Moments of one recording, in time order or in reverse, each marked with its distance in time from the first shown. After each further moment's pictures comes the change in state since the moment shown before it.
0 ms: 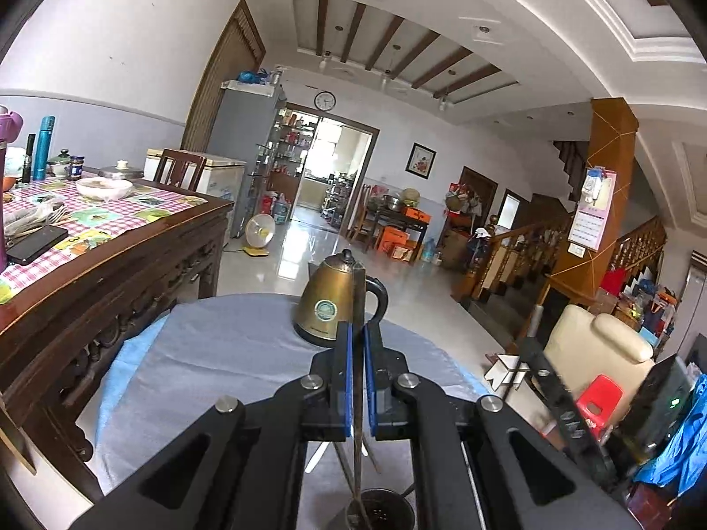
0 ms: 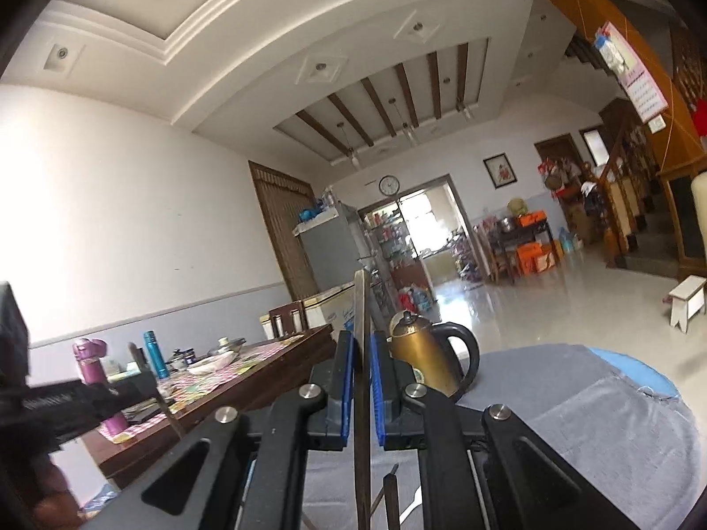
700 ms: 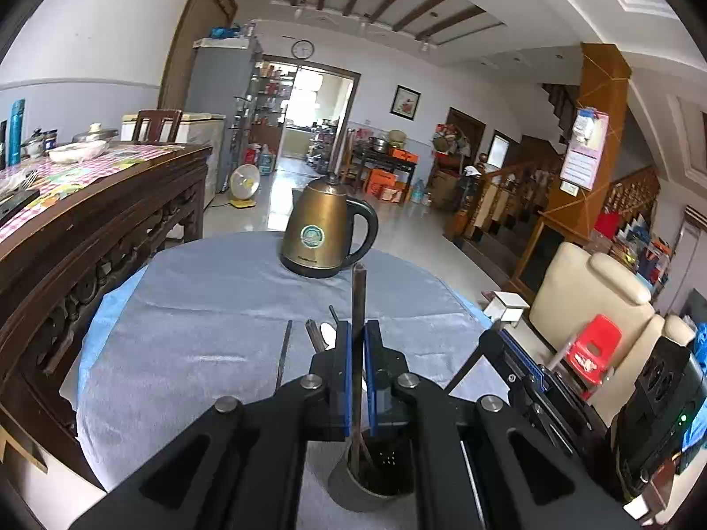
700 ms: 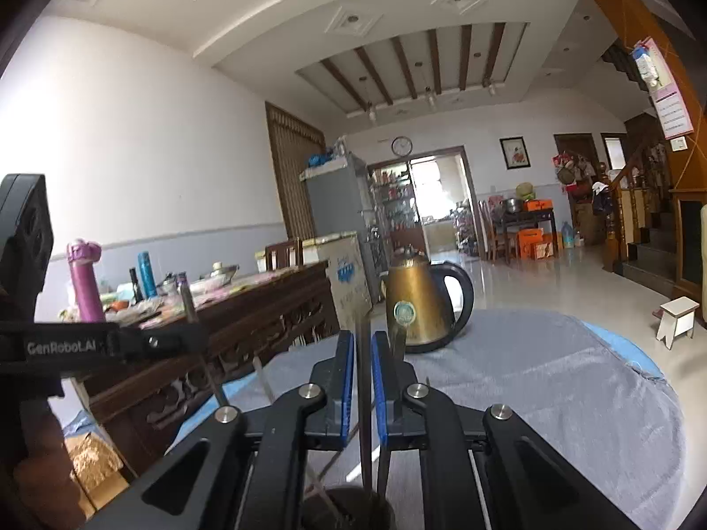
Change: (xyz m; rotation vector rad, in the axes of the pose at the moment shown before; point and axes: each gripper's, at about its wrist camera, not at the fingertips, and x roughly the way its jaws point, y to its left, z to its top) left arm 0.034 0.000 -0.062 0.073 0.192 -0.034; right arm -0.002 0.013 -0.081 -0.147 0.175 0.004
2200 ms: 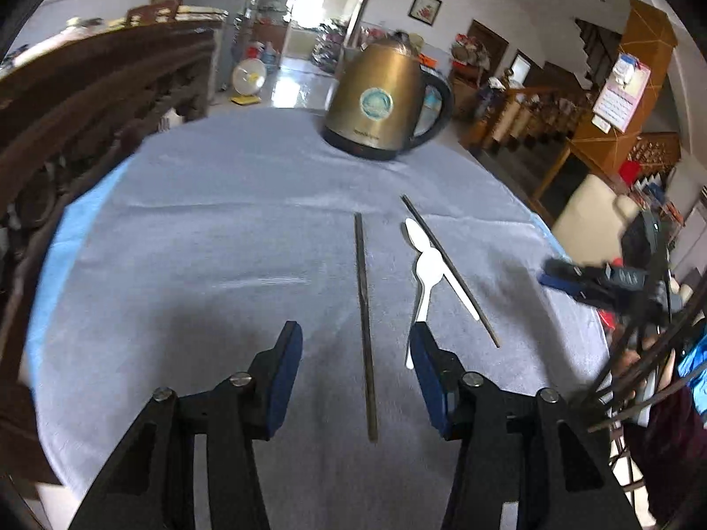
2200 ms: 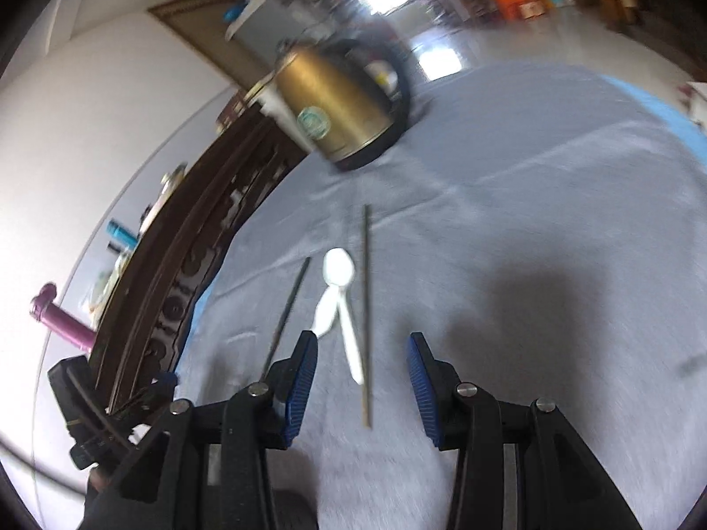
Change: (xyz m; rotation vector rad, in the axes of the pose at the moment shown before) left arm 0.150 0.117 -0.039 -0.047 0.373 -0.006; right arm 0.167 -0.217 -0.059 0.427 0.717 0.165
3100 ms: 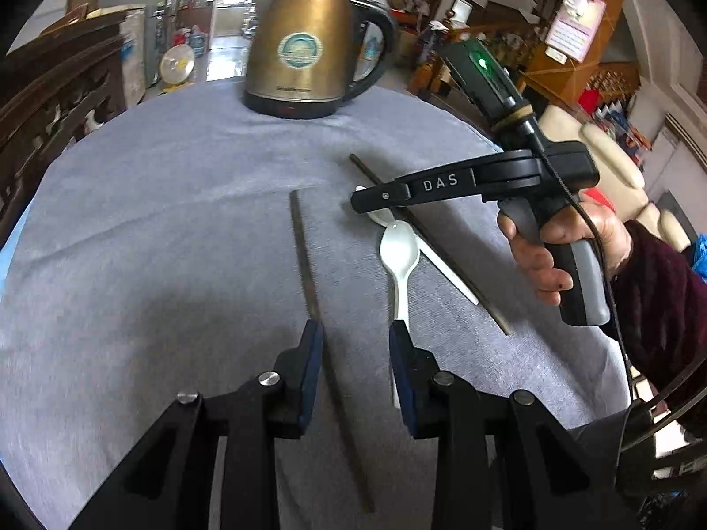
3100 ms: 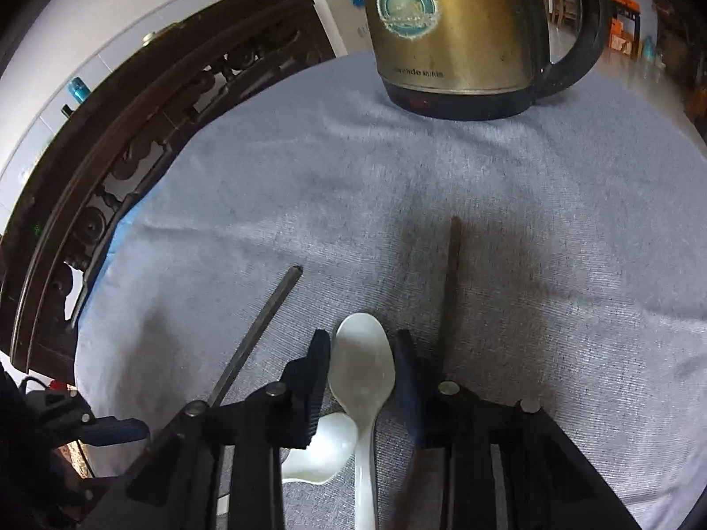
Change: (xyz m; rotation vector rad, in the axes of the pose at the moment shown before) left arm 0.077 -0.027 0.023 0.196 0.135 -0.106; right arm 0.182 0.062 0.069 -0.334 0.268 -0.199
